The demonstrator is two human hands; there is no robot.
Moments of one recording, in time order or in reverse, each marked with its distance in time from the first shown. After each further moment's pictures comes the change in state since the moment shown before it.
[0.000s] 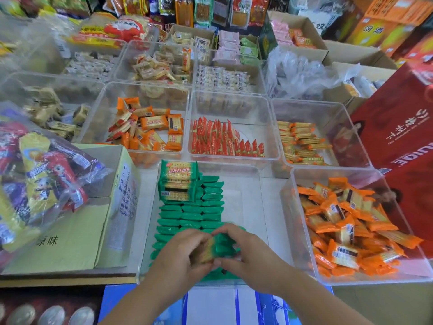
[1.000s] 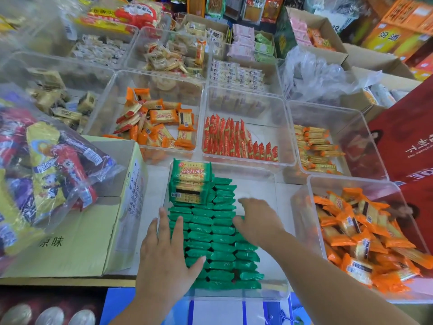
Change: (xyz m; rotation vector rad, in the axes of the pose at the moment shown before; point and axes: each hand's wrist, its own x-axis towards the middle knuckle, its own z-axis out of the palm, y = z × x) left_hand -0.004 -0.052 0.000 0.705 0.004 -0.453; right_hand 0.100 0.024 -0.024 -0.736 0.125 0.352
